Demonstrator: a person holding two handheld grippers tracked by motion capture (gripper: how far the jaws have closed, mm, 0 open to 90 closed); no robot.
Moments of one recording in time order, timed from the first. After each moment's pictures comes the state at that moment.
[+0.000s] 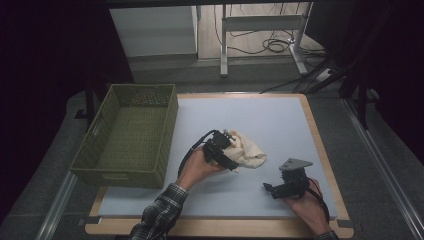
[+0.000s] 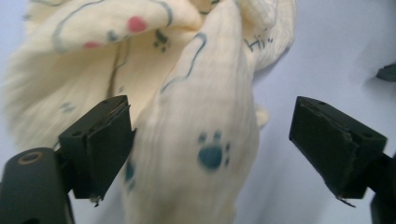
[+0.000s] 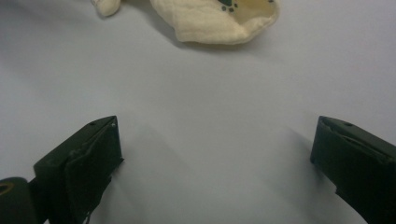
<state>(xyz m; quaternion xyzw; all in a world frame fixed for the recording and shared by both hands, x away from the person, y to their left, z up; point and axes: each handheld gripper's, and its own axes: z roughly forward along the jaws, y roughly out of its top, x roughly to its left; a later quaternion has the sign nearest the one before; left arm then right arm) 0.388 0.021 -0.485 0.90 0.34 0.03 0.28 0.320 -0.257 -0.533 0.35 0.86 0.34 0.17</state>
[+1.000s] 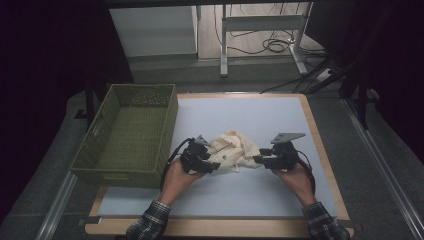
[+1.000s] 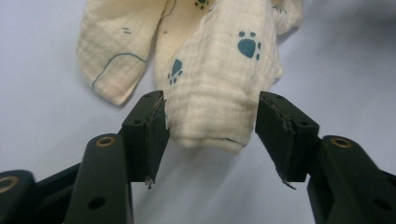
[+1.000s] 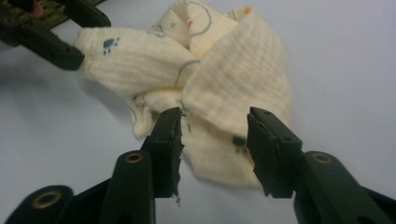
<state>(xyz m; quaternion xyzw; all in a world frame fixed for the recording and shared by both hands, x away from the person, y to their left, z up) 0.357 0.082 -0.498 0.86 0.37 0.05 0.35 0.378 -0.226 -0.489 0.32 0.85 0.41 0.09</state>
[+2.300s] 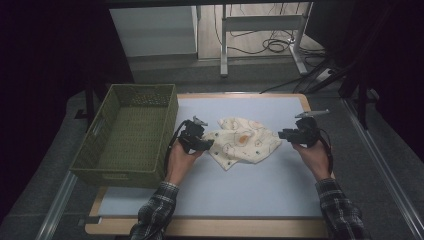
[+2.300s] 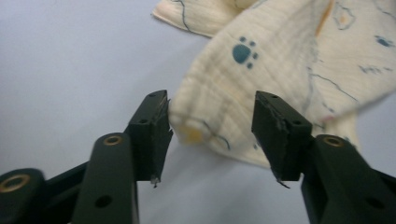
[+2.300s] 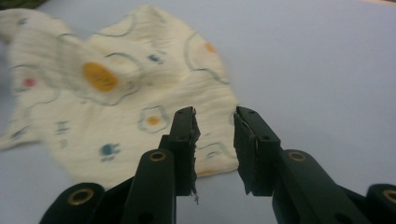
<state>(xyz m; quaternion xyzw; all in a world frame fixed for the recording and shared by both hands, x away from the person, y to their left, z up) 0.403 0.091 -0.482 0.83 0.44 0.14 0.33 0.444 -0.292 -0.465 0.43 0.81 0.38 0.14</state>
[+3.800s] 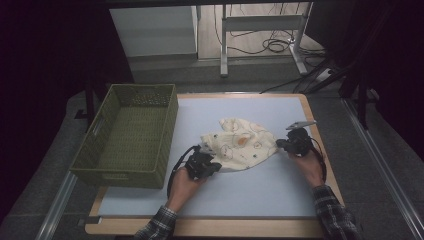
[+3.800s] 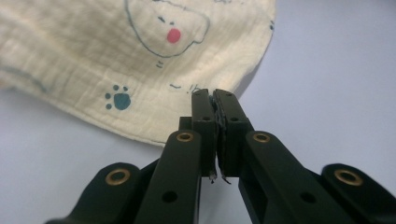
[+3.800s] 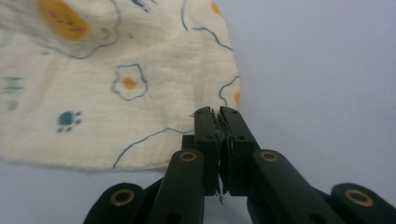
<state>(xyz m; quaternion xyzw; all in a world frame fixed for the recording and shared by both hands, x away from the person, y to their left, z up) 0.341 0.071 -0.515 0.86 0.35 0.06 0.37 0.434 -0.280 -0.503 0.41 0.84 0.33 0.16</state>
